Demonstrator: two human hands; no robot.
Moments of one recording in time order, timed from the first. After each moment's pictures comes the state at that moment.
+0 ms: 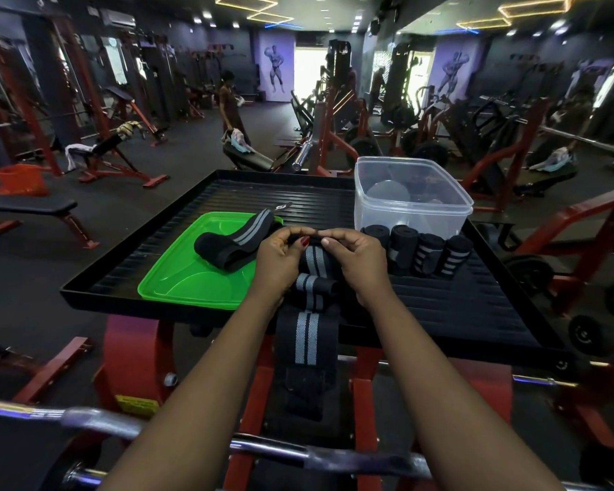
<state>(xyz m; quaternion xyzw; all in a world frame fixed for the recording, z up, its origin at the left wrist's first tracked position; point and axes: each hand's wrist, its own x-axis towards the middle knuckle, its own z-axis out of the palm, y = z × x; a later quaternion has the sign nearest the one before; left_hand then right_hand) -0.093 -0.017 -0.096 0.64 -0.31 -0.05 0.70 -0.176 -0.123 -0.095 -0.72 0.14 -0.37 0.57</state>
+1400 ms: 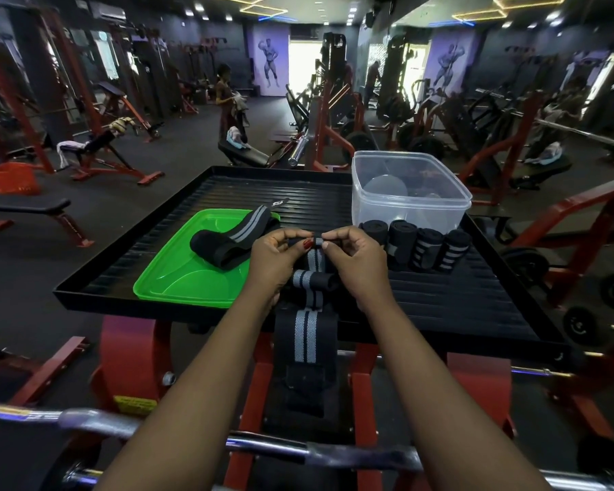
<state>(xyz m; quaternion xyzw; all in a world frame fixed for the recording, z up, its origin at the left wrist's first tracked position) -0.091 -0.011 -0.097 0.61 -0.28 -0.11 0.73 -0.185 -0.115 -0.100 -0.74 0.17 -0.39 0.53</state>
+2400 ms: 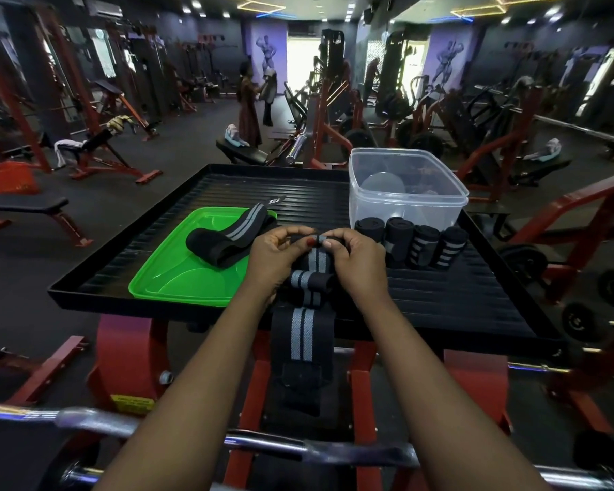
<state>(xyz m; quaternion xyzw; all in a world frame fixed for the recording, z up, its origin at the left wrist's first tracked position) -0.096 -0.012 -0.096 0.62 -0.31 -0.12 0.72 -0.187 -0.118 -0.097 -0.80 0.20 -0.40 0.39</state>
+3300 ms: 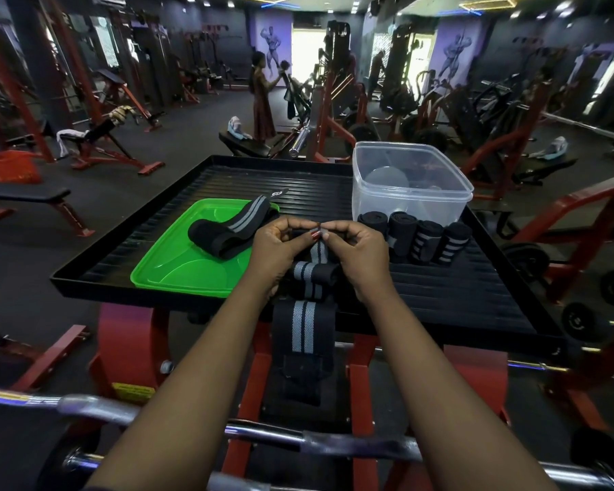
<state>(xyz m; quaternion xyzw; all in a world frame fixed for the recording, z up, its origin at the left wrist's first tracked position) -0.095 -0.013 -0.098 0.58 -0.30 -0.13 0.75 -0.183 -0.120 -0.101 -0.70 0.16 -0.38 0.59</state>
